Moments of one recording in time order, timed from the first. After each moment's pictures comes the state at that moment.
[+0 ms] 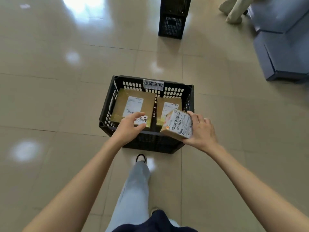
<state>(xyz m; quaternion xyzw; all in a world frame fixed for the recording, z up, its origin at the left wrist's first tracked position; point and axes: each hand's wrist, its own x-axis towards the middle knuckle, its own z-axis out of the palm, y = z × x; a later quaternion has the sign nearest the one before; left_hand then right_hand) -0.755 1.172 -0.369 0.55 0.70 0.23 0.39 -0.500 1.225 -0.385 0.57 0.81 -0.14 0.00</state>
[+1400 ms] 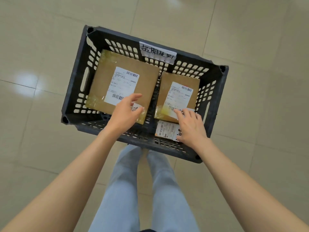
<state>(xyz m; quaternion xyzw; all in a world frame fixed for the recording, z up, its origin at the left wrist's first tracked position) -0.761 1.337 -0.537 0.38 0.77 0.21 0.46 -0.545 1.382 -0.578 0.44 0.85 -0.17 0.23</state>
